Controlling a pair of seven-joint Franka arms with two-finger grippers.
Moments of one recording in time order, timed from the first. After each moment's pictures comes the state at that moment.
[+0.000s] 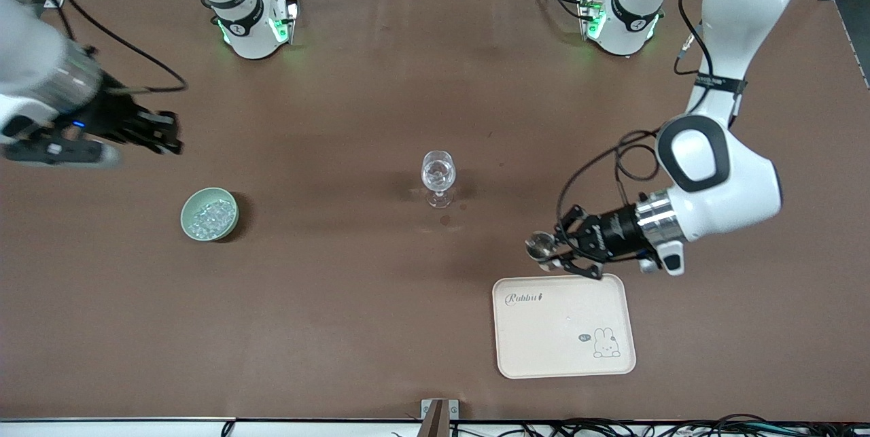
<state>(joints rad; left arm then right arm) -0.19 0.52 -0.03 -1.59 -1.13 2.19 -1.21 0.20 0.11 0.02 -1.52 0.06 1.60 0.28</state>
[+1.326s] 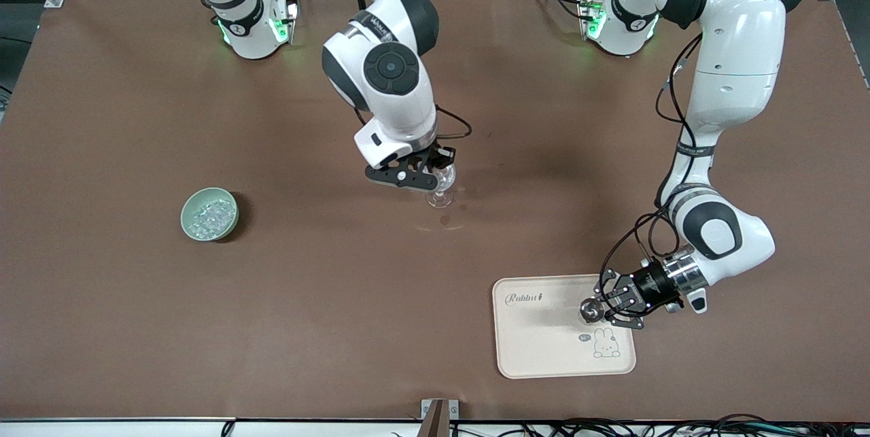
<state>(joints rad) -0.19 0.88 0.16 -1.44 -1.61 2.17 -0.84 0.71 0.56 0.06 -1.31 0.06 1.88 0.97</state>
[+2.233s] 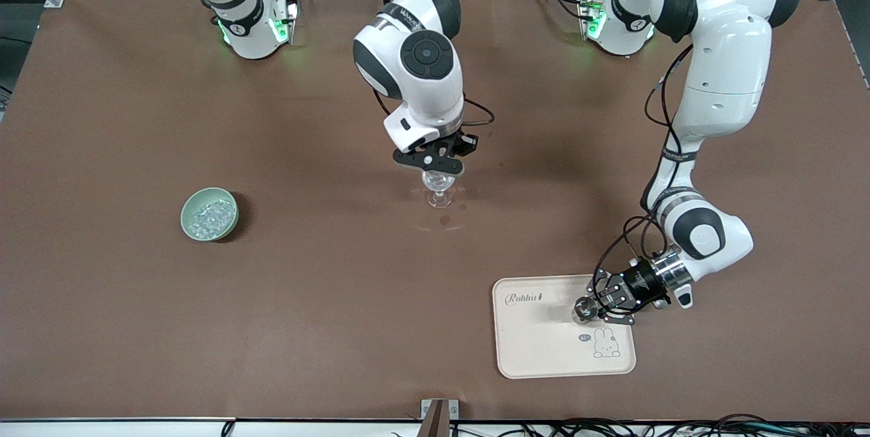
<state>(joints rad) -0.19 0.95 0.16 -1.45 -1.71 2.15 -0.73 0.77 0.60 0.06 -1.31 0.06 1.92 1.05</state>
